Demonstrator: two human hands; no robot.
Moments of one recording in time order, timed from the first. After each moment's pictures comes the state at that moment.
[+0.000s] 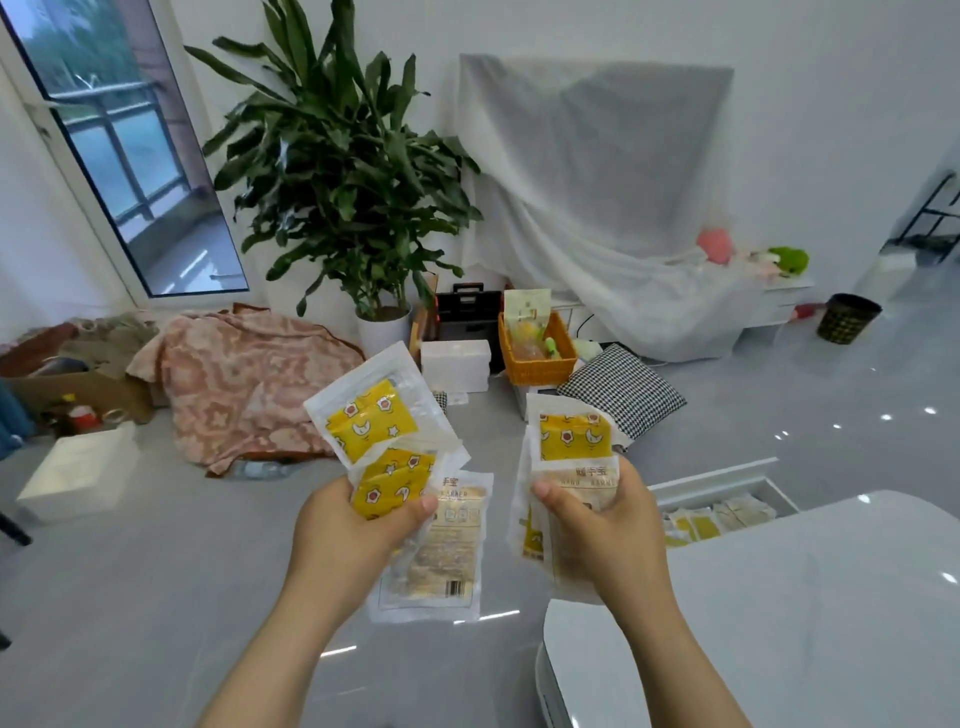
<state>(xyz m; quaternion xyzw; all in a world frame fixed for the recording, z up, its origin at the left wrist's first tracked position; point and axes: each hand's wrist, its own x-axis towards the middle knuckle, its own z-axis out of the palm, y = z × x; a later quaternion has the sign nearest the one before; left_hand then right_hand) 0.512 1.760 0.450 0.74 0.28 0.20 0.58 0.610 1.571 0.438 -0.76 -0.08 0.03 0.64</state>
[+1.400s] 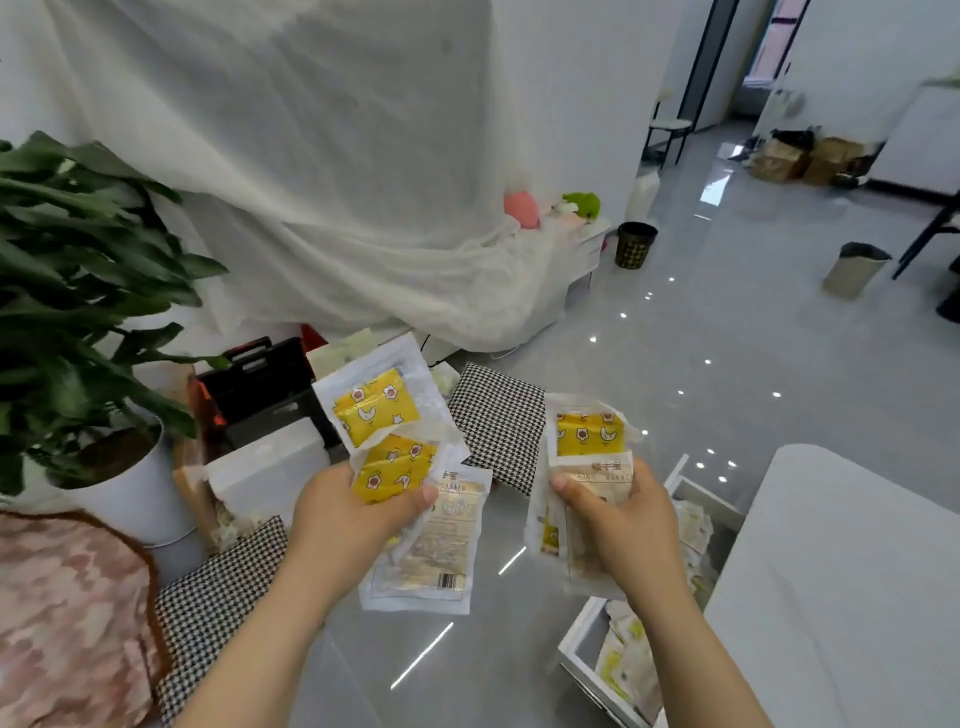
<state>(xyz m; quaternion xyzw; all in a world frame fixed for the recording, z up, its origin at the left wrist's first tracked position) 1.121 1.877 0.440 0.84 0.05 -0.01 0.54 1.101 1.646 0.408 -0.78 0.19 -0.11 0.59</state>
